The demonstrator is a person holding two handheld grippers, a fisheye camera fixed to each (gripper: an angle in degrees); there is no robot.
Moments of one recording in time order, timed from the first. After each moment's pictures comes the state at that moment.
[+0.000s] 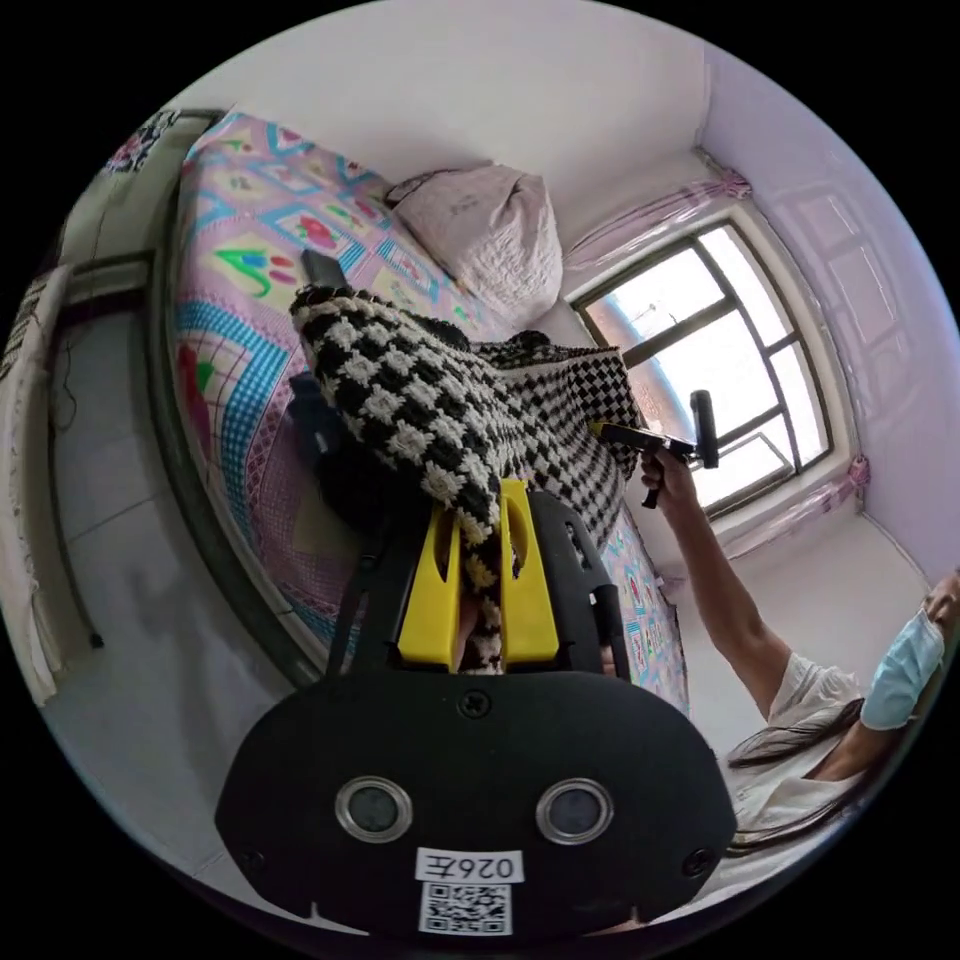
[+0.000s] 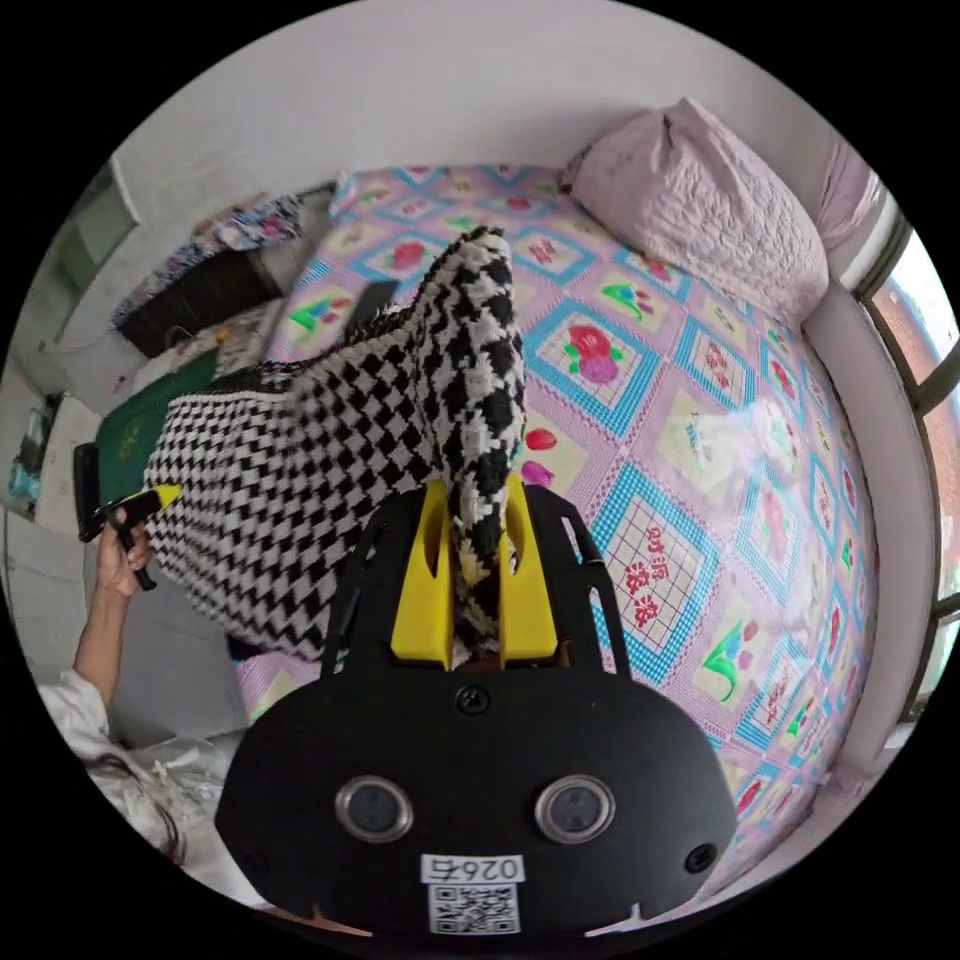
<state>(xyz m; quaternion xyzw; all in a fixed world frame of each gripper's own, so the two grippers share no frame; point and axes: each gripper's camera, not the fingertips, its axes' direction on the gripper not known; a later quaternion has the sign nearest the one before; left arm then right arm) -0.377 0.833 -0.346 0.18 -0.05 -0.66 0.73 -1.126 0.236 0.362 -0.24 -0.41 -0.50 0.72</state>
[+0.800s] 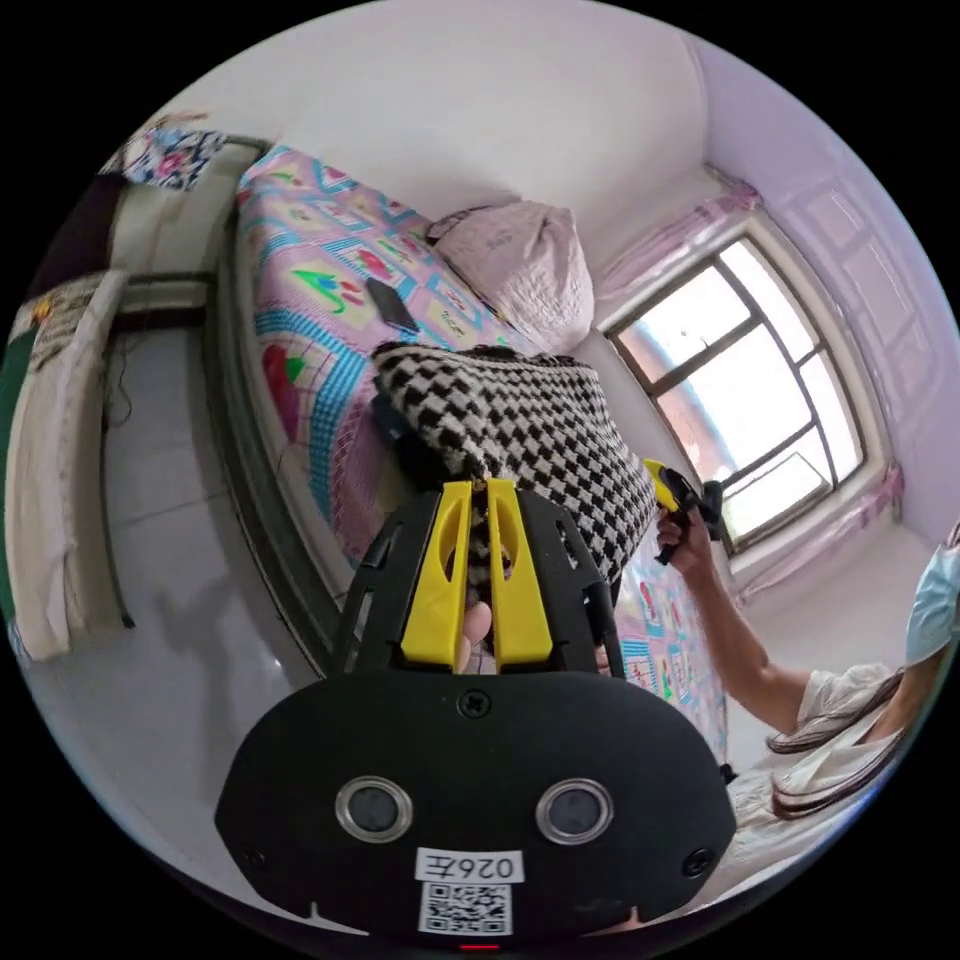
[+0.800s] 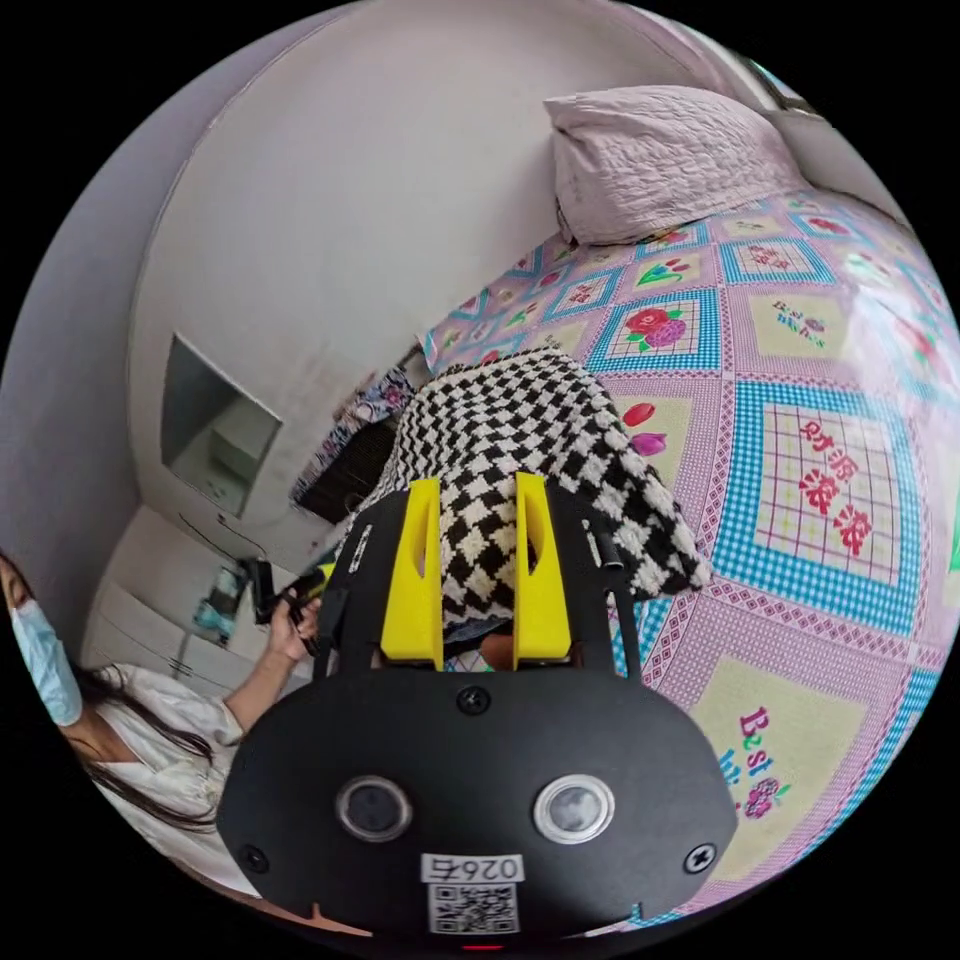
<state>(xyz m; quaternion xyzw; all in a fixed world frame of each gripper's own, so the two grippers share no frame) -0.306 0.870 -0.322 0.20 -0.16 -0.68 0.69 -0.739 0.254 0.398 -0.36 -0.66 0.00 0.66</state>
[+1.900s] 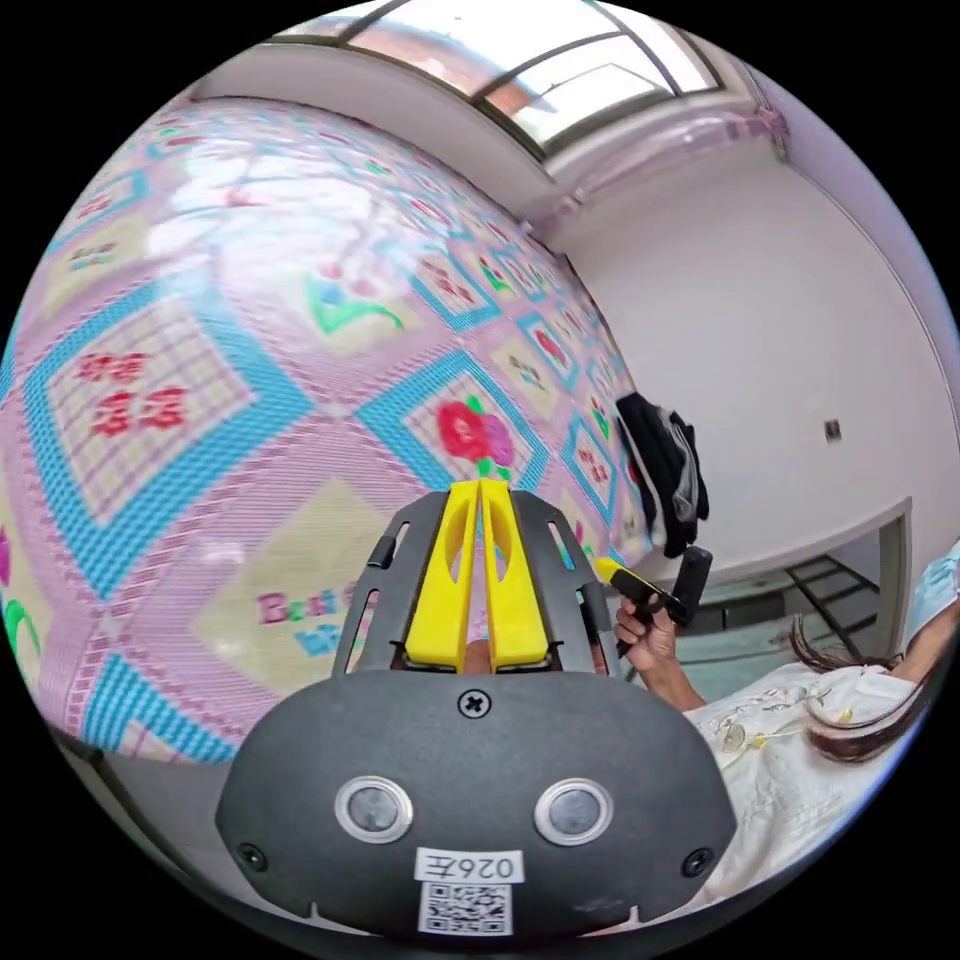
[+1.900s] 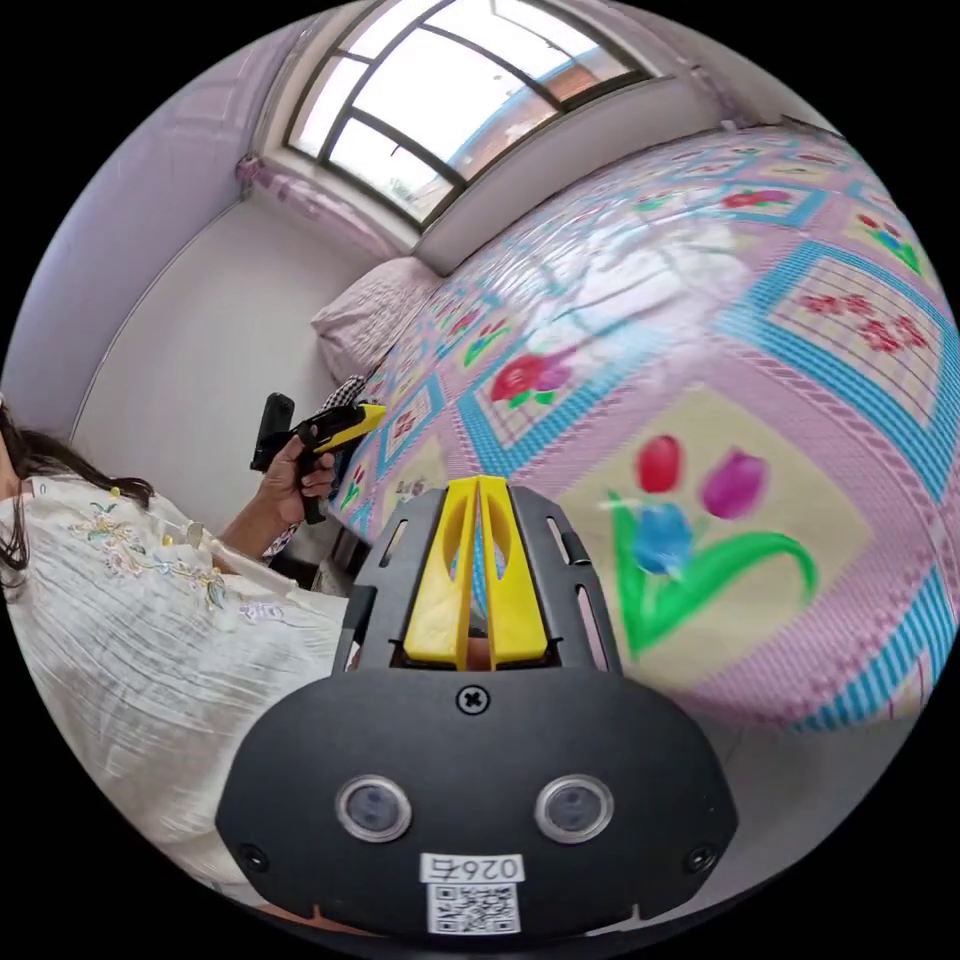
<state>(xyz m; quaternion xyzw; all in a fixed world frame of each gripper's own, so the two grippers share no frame) -0.029 0.435 0.227 -0.11 0.26 -0.36 0.89 -0.018 0.308 -0.080 -0.34 -0.35 0.28 0.82</state>
